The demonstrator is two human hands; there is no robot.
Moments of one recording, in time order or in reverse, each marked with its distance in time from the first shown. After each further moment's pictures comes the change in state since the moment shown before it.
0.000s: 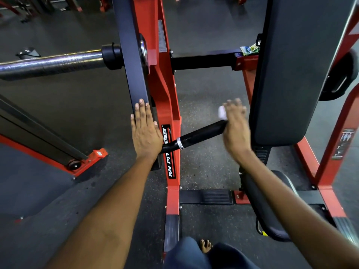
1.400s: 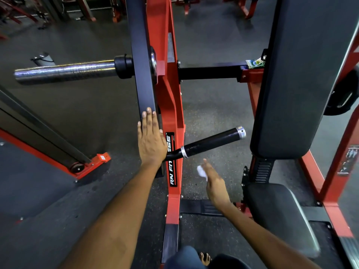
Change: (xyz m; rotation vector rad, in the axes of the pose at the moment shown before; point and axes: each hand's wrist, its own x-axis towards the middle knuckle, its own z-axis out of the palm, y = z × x) left_hand 0.000 -0.001 0.001 -0.009 -0.010 -0.004; right_hand -0.111 -0.009 0.077 0.510 -0.330 0.204
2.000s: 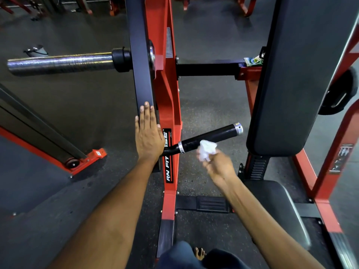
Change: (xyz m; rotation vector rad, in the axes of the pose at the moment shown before) left_hand 0.001 0.000 0.000 0.013 -0.014 -0.009; right_hand 0.027 -0.103 -0.057 1.132 0.152 0.686
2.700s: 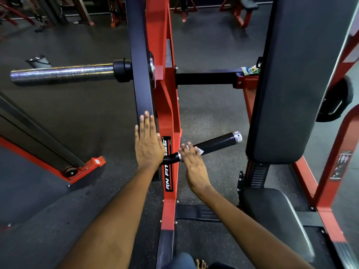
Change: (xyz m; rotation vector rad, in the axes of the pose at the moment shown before) left_hand 0.000 0.000 0.002 -0.038 0.029 0.012; right_hand 0.055 0.066 -0.001 -1.561 -0.166 -1.289
